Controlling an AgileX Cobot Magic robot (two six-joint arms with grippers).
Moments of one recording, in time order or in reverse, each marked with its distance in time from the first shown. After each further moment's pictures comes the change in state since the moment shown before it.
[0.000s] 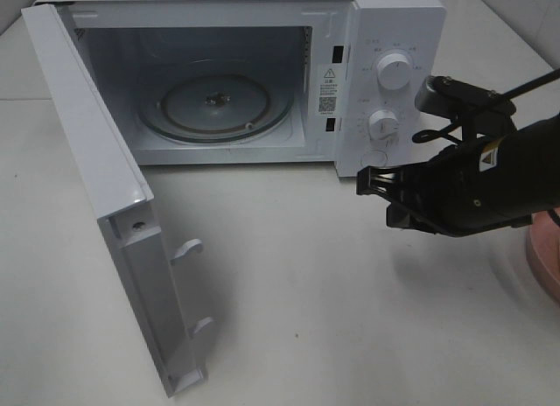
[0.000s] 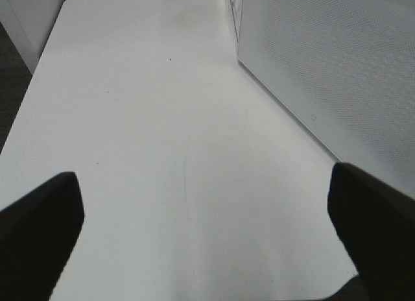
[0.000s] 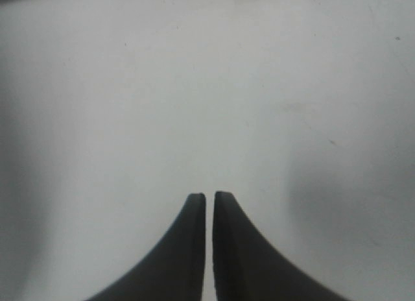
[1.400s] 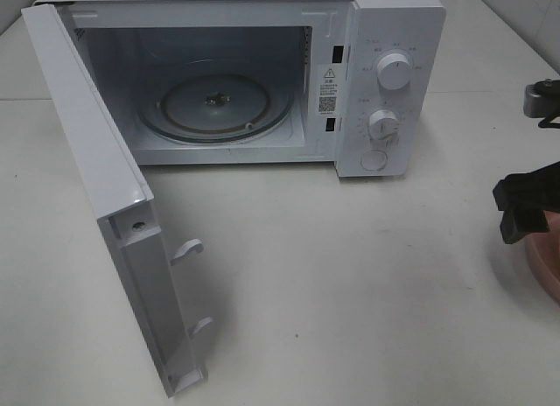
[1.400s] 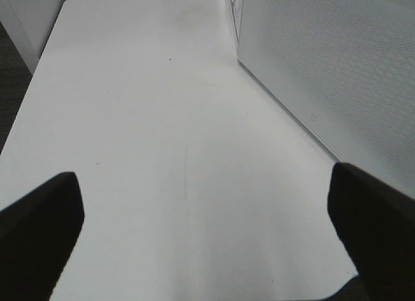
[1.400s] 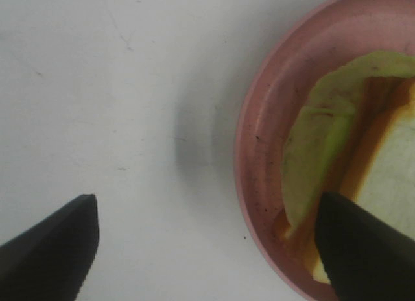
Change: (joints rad) left arm 0.000 0.000 0.000 0.000 0.000 0.000; right arm -0.343 -0.033 -0.110 -0.320 0.471 -0.097
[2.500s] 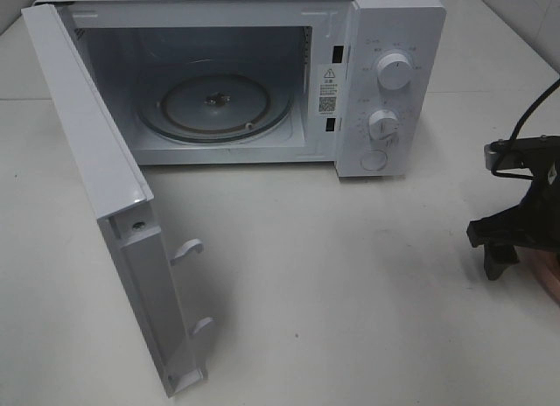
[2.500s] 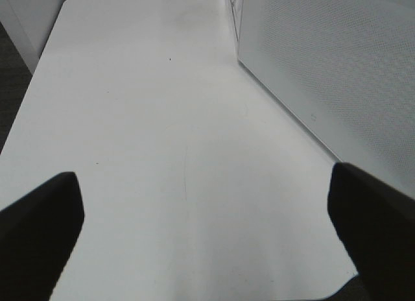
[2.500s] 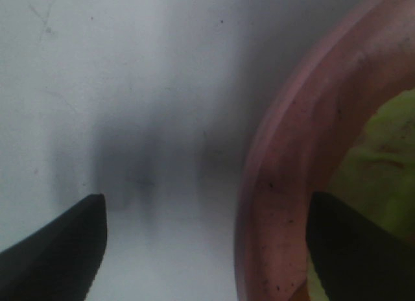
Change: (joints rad) left arm 0.000 0.000 0.000 0.000 0.000 0.000; right arm -0.044 0.348 -0.061 -0.029 -0.107 -0.026
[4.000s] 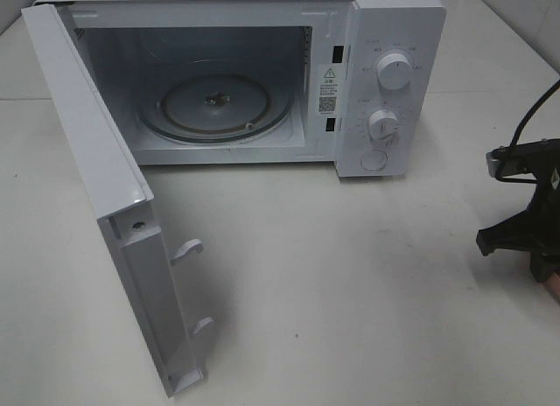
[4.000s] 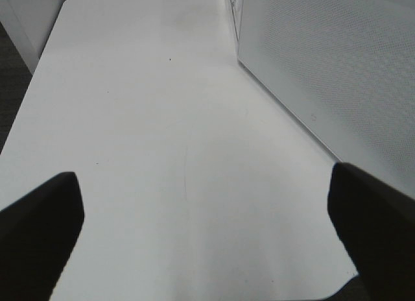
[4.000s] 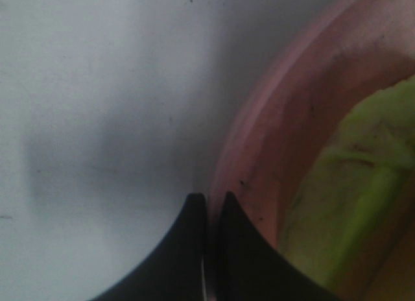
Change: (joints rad) left arm 0.000 0.000 0.000 0.000 0.000 0.000; right arm -0.001 0.006 -0.008 -0.099 0.058 0.046
